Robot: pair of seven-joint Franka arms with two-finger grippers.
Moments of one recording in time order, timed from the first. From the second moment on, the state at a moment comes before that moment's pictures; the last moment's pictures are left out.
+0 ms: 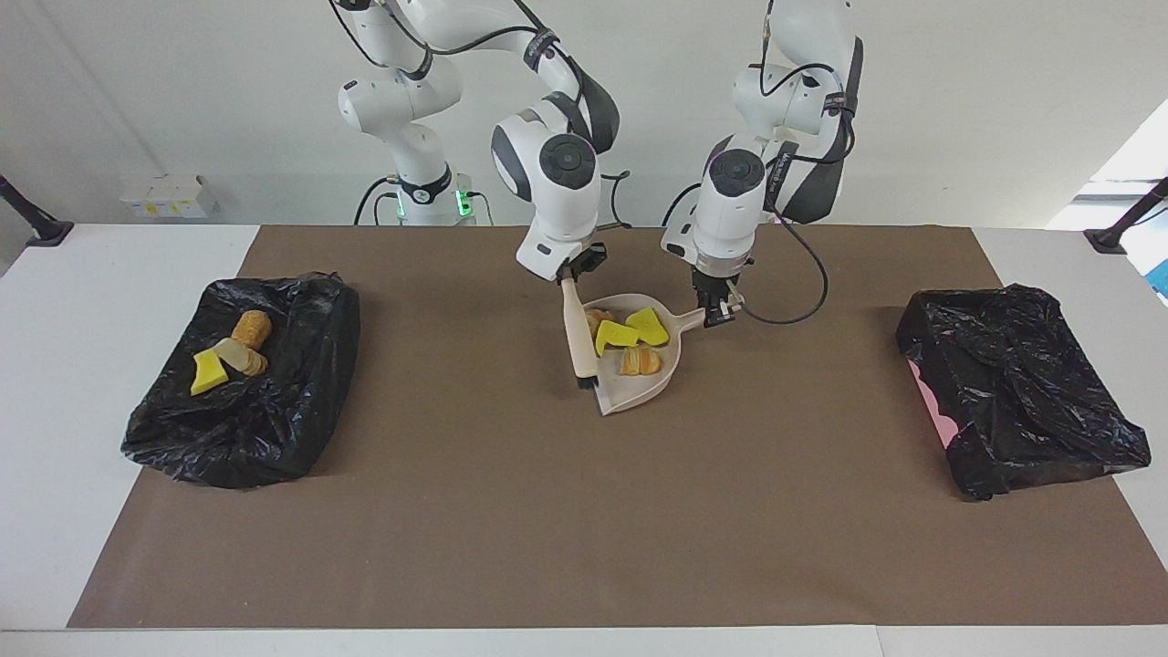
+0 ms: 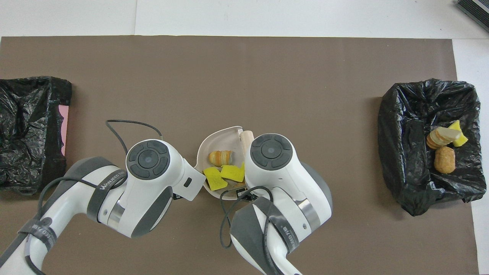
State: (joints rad) left arm -0.54 0.03 0.01 -2.19 0.05 2.14 0.83; right arm 0.51 0.14 0.08 -1.91 0.13 1.80 0.38
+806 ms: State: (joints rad) left arm -0.53 0.03 0.01 -2.19 0.05 2.14 0.85; right arm 0.57 0.07 0.10 -2.10 0.14 1.91 0.45
